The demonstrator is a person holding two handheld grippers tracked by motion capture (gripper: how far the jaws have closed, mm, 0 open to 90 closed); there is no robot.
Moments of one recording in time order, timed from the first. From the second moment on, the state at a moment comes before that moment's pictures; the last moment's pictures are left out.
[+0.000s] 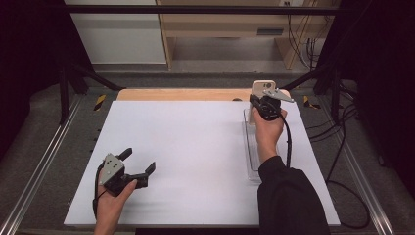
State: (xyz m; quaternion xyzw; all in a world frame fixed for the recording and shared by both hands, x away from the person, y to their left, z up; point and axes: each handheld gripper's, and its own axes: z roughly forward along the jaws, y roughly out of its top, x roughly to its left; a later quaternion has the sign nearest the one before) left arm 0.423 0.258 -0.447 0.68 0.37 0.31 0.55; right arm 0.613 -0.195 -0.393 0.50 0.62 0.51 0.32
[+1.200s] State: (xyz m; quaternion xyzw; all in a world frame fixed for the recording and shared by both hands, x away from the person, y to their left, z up) left arm 0.423 0.259 -0.446 0.68 0.37 0.31 0.55; right arm 0.619 -0.190 -0.410 0.51 0.63 0.49 0.31
